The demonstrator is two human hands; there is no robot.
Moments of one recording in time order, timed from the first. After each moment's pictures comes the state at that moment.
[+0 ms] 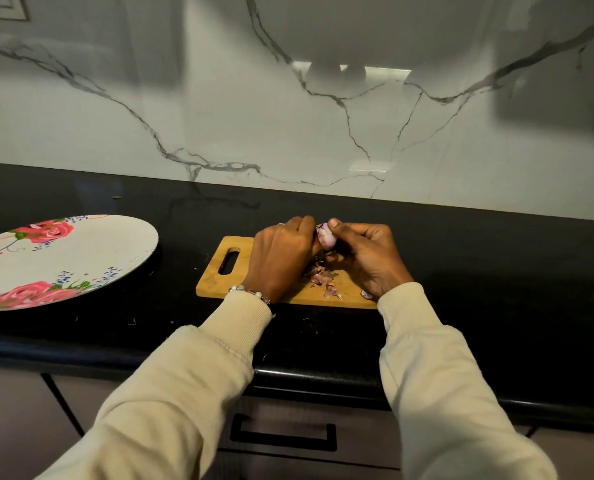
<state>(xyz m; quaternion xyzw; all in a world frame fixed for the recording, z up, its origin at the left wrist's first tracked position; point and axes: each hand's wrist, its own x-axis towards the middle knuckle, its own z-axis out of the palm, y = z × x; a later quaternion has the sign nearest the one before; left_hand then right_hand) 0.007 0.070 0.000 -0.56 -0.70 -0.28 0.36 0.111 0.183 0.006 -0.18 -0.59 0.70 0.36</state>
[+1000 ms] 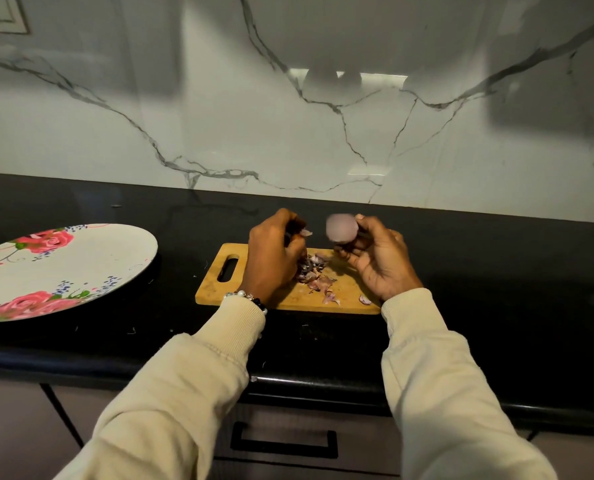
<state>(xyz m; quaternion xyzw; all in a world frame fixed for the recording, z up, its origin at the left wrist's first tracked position) 0.002 0.069 0.010 -0.46 -0.70 -0.53 0.12 0.126 0.175 0.028 -0.20 -0.45 0.77 0.40</state>
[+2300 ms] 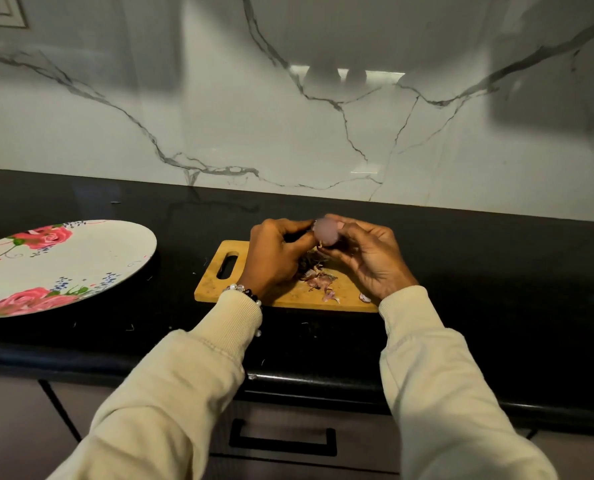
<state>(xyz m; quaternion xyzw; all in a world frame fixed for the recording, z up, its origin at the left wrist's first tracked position) 0.009 0.068 0.011 -0.45 -0.63 -0.64 -0.04 0.120 0.175 0.021 -0.16 -0.54 0.75 0.36</state>
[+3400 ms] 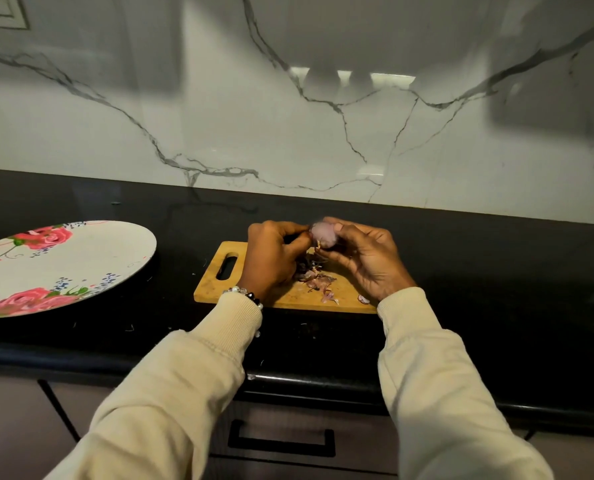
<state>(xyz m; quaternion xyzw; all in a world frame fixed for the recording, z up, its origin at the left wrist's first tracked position) 0.004 0.067 0.011 -0.47 -0.67 -0.57 0.07 0.118 0.179 0.018 -0.15 -0.52 0.76 0.35</state>
